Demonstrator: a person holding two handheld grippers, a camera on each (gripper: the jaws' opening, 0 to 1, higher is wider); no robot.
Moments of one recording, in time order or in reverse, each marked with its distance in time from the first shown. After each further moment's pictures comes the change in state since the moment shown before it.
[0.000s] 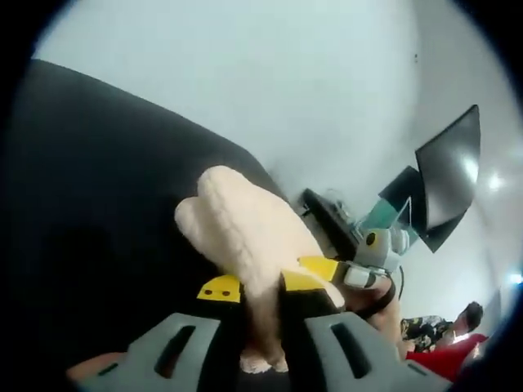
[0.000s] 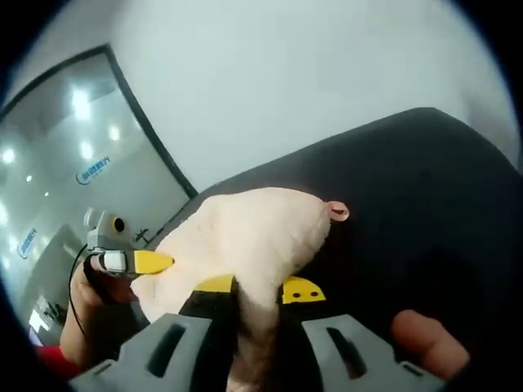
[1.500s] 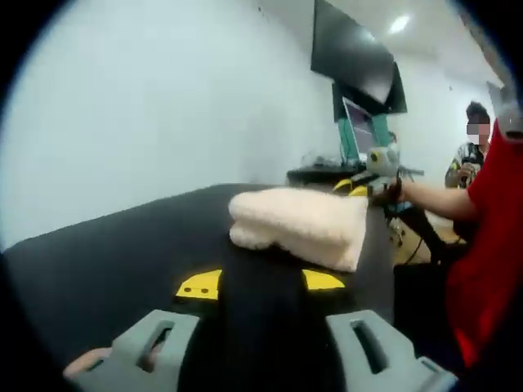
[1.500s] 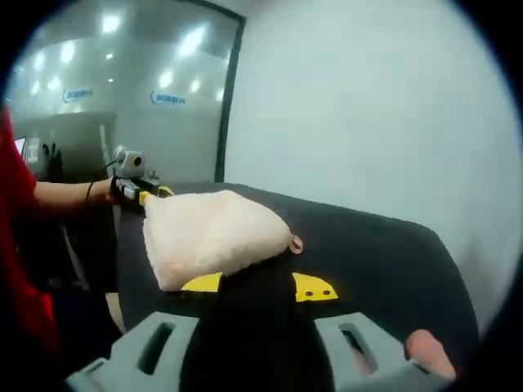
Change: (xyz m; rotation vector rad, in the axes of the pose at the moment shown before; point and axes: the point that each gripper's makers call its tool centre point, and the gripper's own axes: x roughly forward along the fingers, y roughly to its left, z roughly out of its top) left arm -0.095 0.053 -0.023 0.768 -0.221 -0.056; right arm -0.088 -0.030 -0.004 -0.709 -0.257 0.127
